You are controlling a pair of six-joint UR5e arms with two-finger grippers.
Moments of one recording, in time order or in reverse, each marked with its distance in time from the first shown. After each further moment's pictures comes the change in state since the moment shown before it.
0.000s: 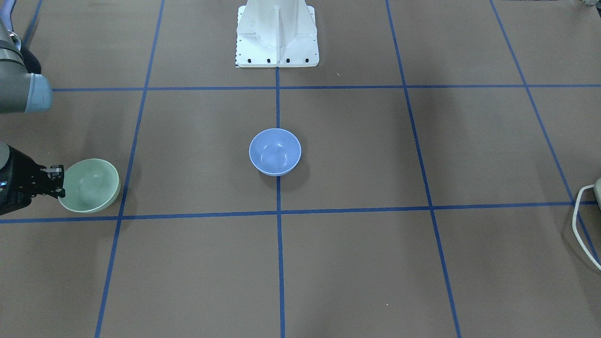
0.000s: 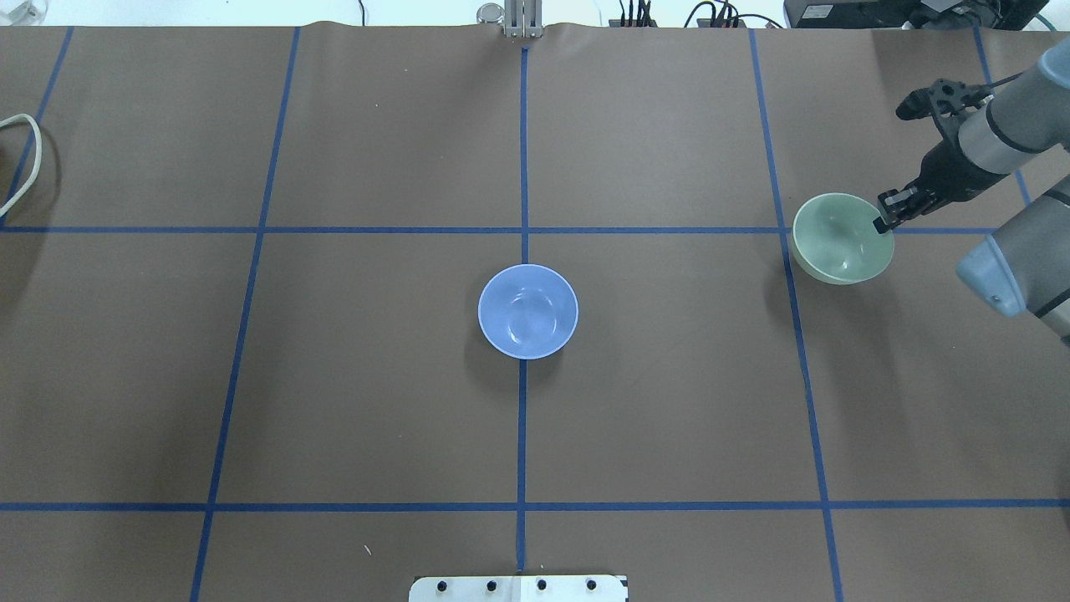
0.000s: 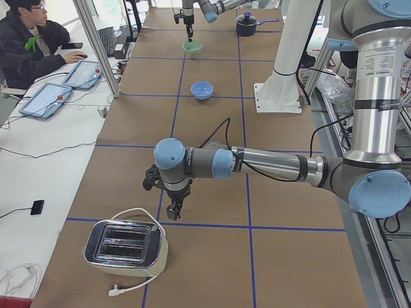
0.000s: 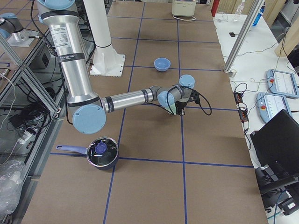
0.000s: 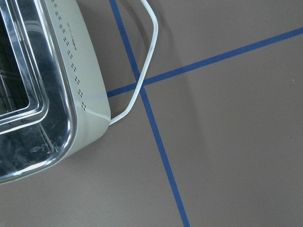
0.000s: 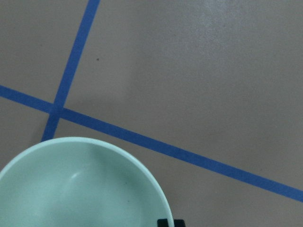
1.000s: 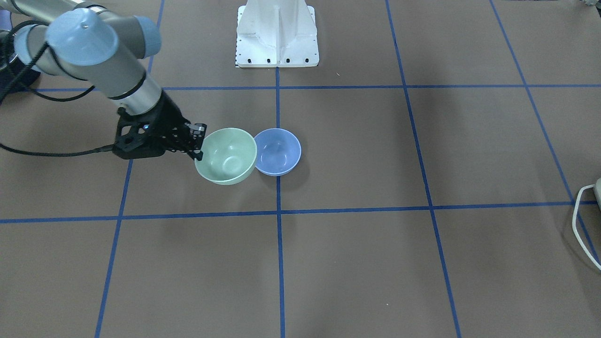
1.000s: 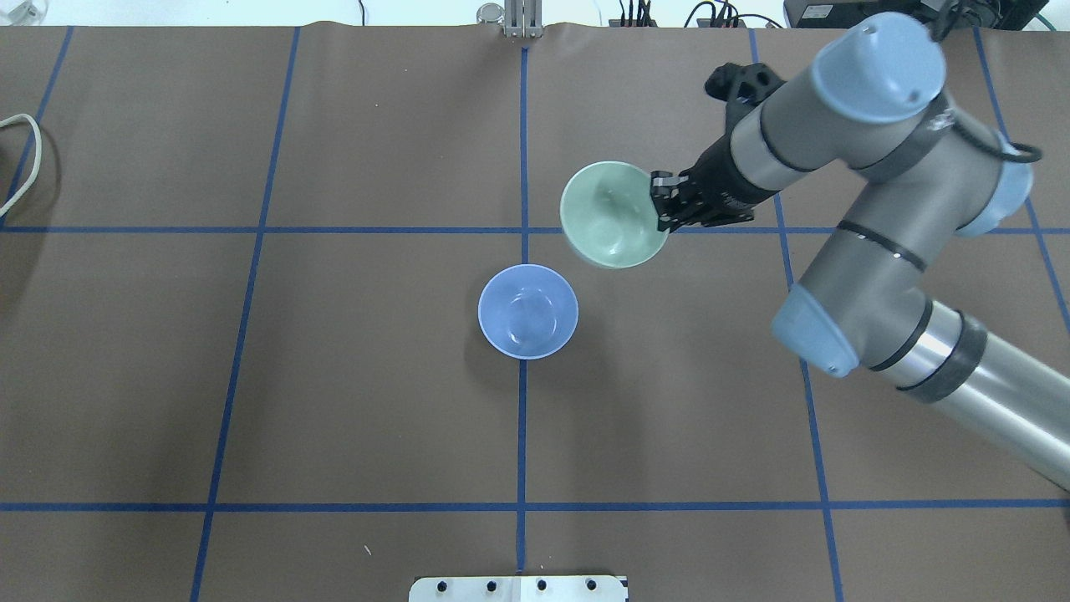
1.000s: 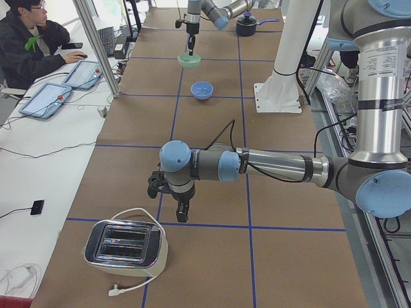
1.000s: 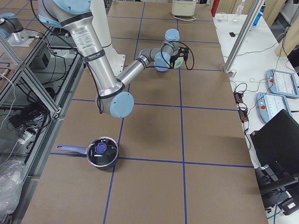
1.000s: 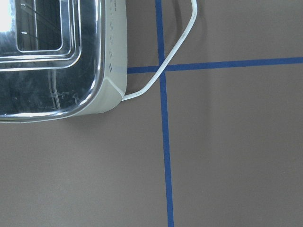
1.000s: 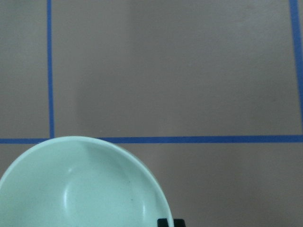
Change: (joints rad) left arm 0.000 0.034 -0.021 -0.013 -0.003 -0.191; right arm -0.353 0.294 0.237 -0.086 -0.269 0.843
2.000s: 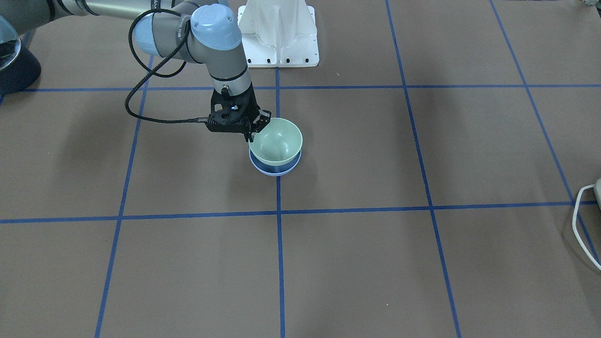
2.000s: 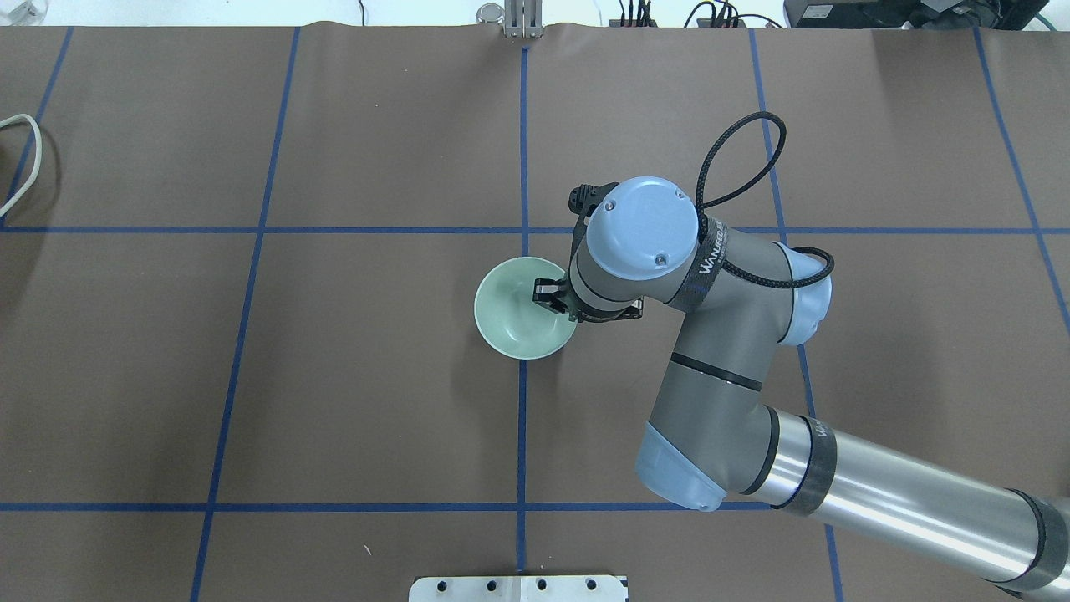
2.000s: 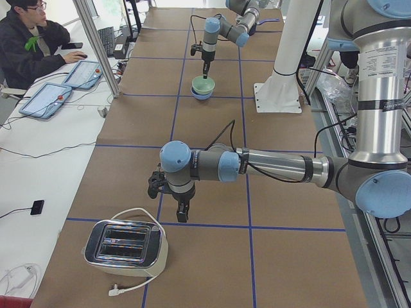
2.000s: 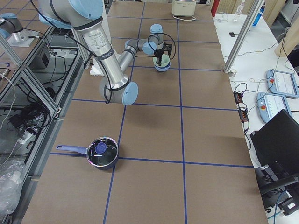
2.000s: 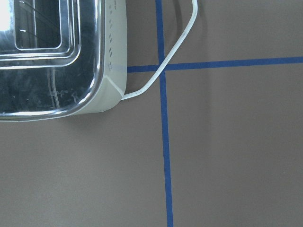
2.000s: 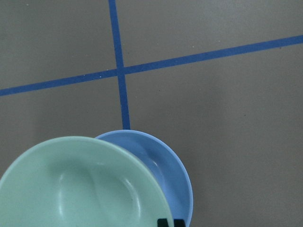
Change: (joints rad) left arm 0.002 0.000 0.000 0.000 0.000 -0.002; right arm -0.229 0.109 -0.059 -0.181 -0.238 0.081
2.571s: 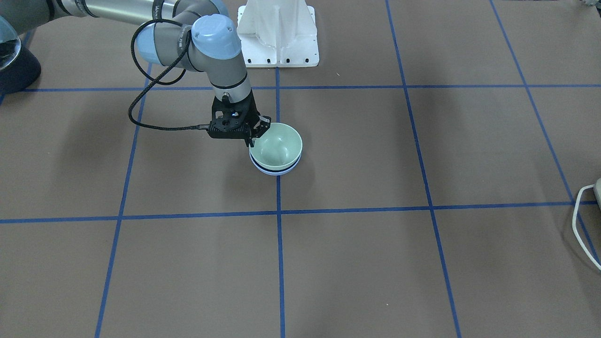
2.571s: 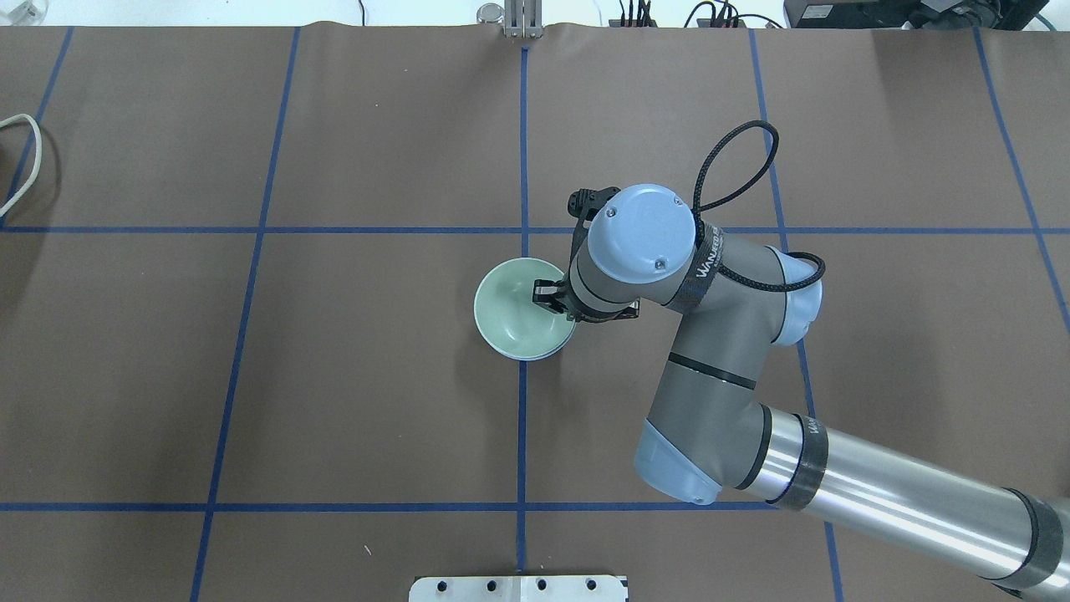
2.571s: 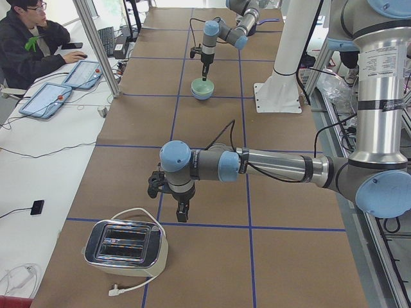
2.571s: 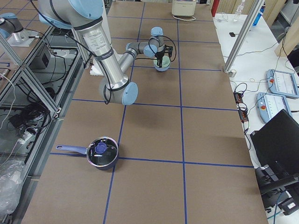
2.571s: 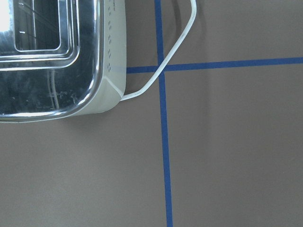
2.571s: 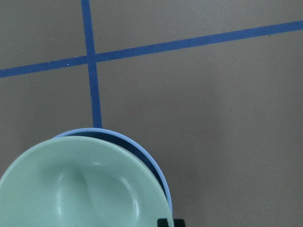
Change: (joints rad) left arm 0.000 0.000 -0.001 0.000 0.000 0.000; right arm -0.001 -0.005 -0.052 0.092 0.000 0.002
